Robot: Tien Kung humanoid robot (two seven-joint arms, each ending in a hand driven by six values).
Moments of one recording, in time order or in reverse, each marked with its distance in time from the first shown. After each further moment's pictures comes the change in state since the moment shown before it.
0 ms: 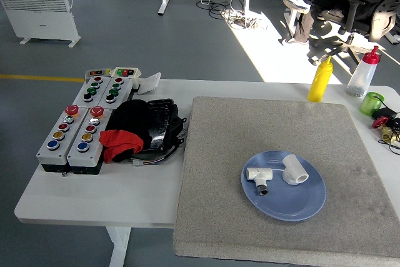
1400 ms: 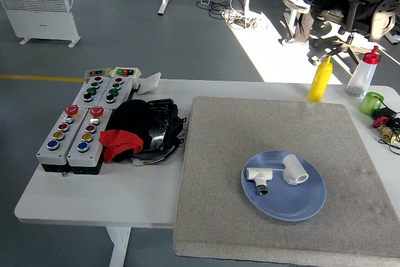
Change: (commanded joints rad) left arm 0.002 0.000 -0.015 -0.002 0.023 -0.003 0.006; right arm -0.003 0.011 0.002 -0.001 0.042 -0.010 0.048
